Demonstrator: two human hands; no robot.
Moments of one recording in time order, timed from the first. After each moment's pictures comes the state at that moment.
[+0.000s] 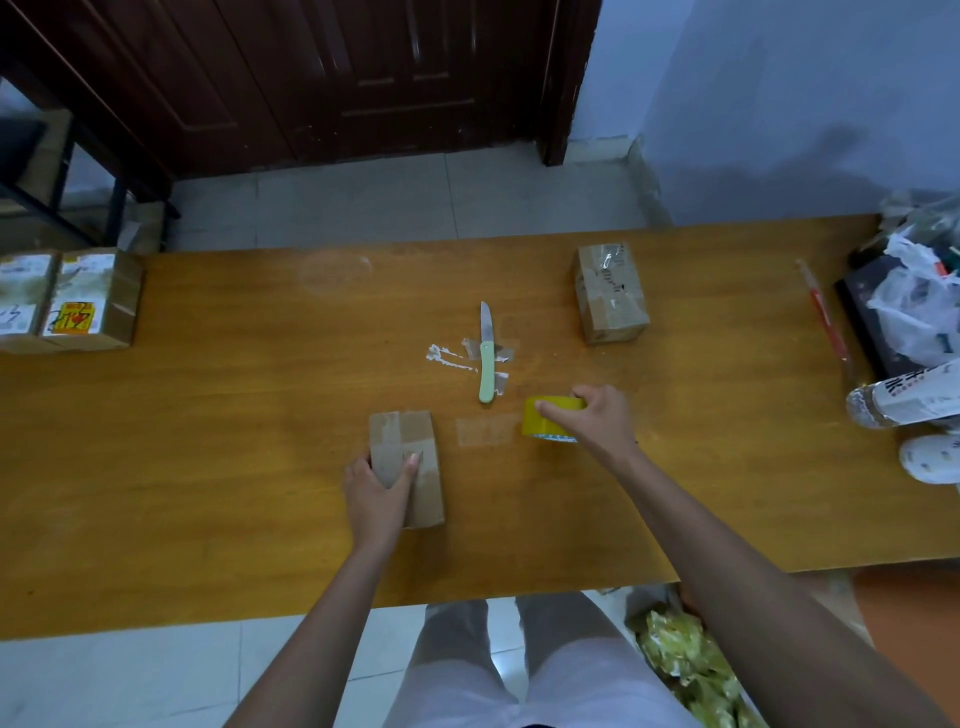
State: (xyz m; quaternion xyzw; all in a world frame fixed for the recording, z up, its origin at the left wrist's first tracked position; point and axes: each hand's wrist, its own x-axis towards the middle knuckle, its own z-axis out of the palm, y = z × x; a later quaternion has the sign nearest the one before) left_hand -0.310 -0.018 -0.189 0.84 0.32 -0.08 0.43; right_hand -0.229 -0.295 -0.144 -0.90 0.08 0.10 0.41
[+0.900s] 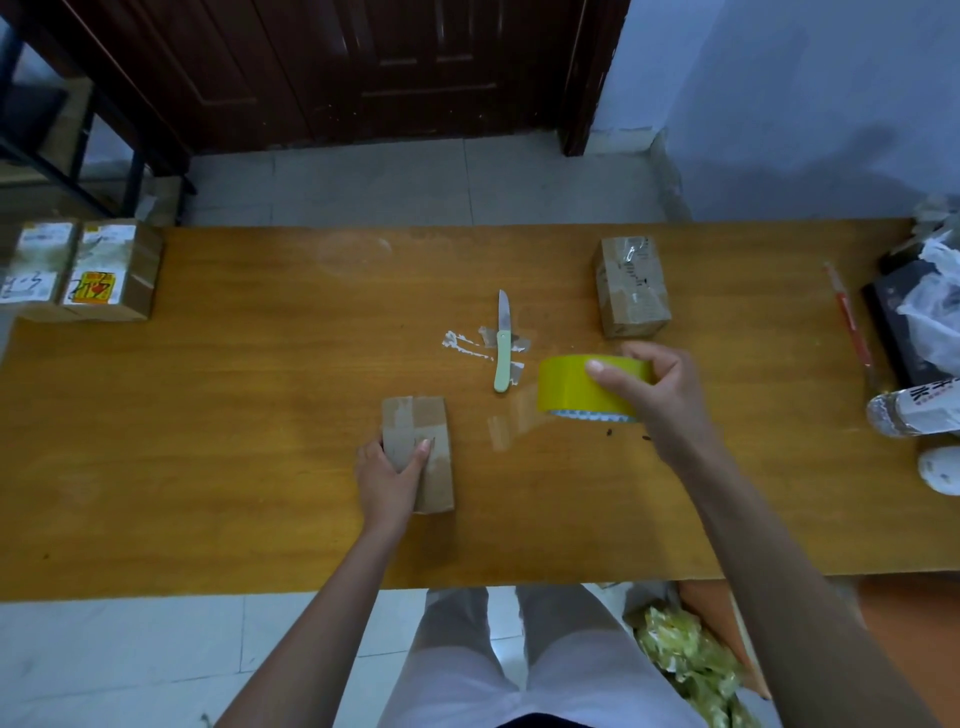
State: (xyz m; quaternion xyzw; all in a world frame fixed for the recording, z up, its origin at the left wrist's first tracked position) left_hand -0.311 -0.017 -0.190 0.84 0.33 -0.09 0.43; right_hand -0.239 -0.286 -0.035 -0.76 0.03 0.06 0.64
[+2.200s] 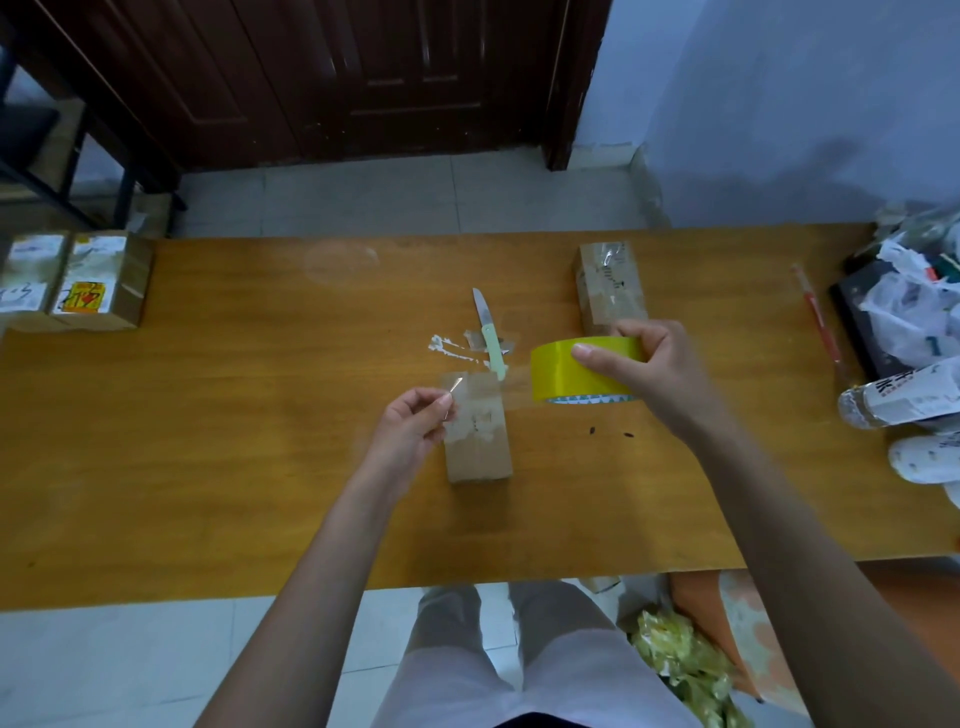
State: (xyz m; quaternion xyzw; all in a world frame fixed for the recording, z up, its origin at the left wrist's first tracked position) left_hand -0.267 -0.039 -0.123 0.55 0.24 -0.19 0.78; right_hand -0.236 -0.302 0.003 -0.80 -0.05 0.09 0.60
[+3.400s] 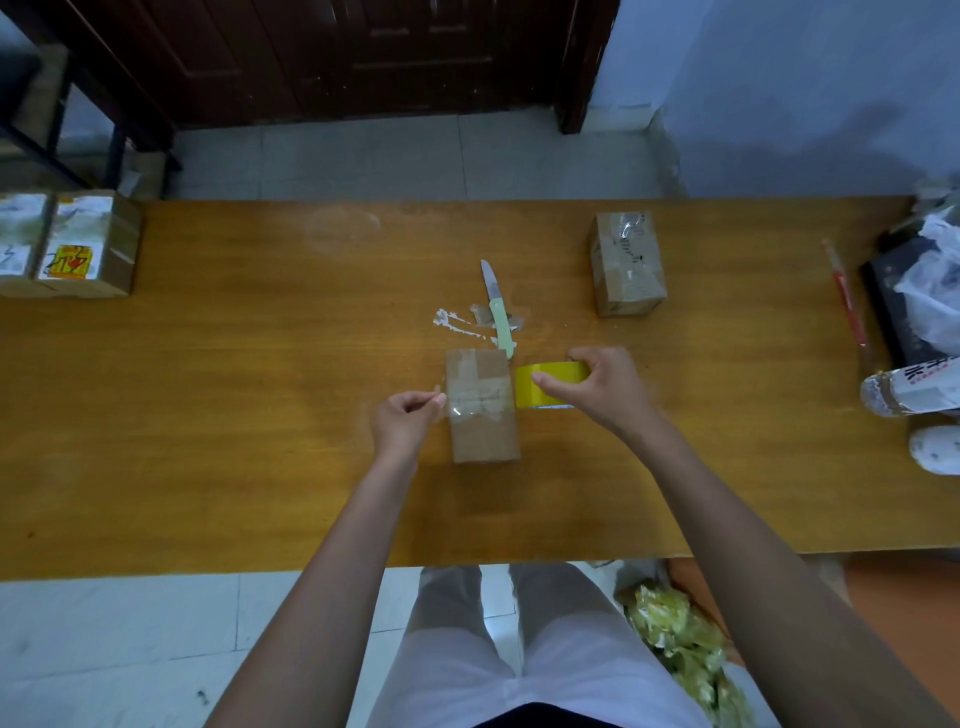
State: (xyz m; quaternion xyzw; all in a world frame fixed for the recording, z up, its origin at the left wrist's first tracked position) left_hand -0.267 -0.048 -0.155 0.71 0.38 -0.14 0.58; right_hand -0.229 -0.284 -0.108 -0.92 -0.03 0.11 0.39
